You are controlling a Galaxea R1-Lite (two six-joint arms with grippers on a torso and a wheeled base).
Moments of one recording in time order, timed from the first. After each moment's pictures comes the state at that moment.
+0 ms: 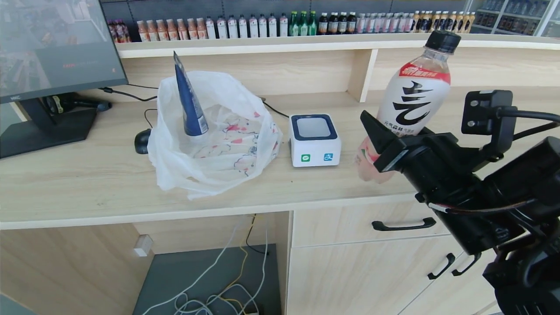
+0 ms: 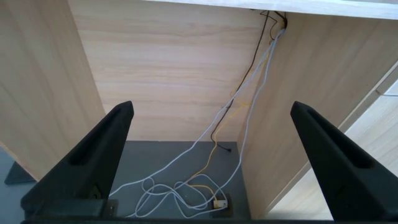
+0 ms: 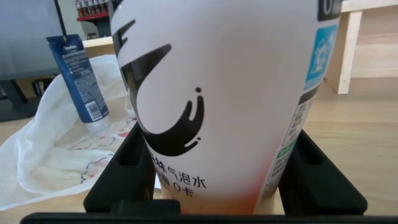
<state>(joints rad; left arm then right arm) 0.00 0.00 0.00 0.00 0.00 -0.02 0.63 1.73 -0.61 -1.57 -0.23 -0.03</state>
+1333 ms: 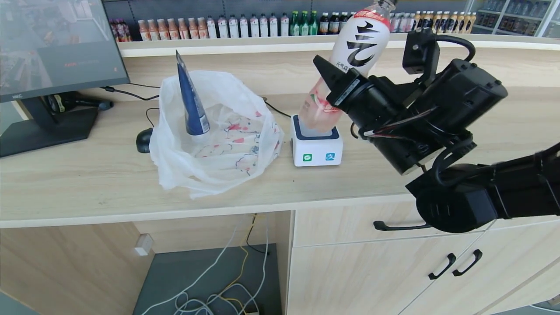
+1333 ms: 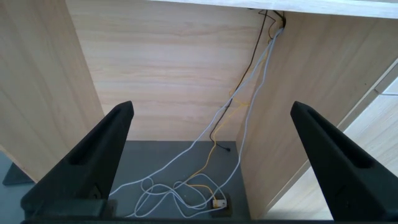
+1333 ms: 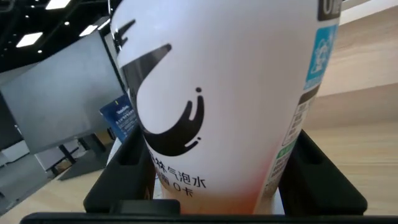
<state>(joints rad) 0.00 0.00 0.00 0.00 0.00 -0.02 0.61 1.93 -1.22 -1.23 -0.07 0.36</state>
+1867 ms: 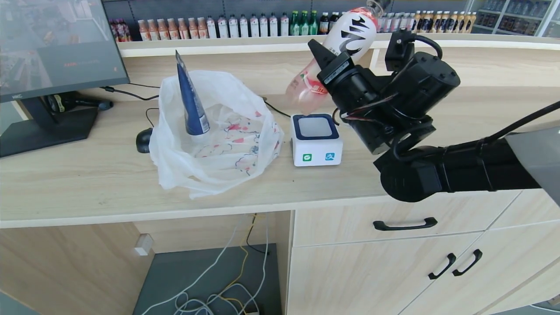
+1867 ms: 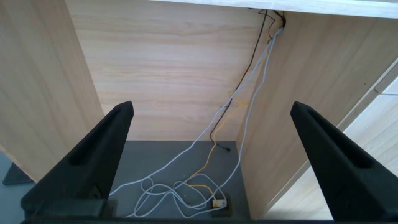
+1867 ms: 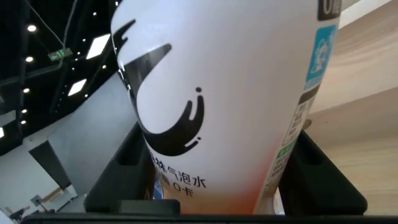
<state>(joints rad) 0.00 0.00 0.00 0.00 0.00 -0.02 0.58 2.09 -1.50 -1.17 -0.07 0.61</state>
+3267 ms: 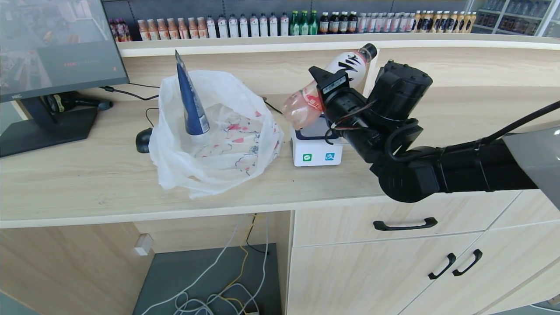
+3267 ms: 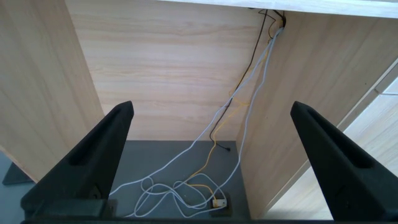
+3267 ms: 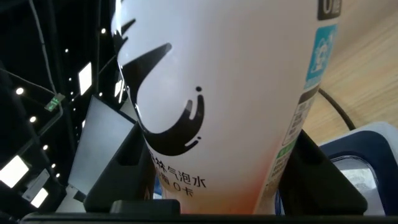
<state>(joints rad) 0.00 0.00 0.00 0.00 0.00 -0.02 0.59 2.09 -1.49 -0.95 -0.20 0.97</state>
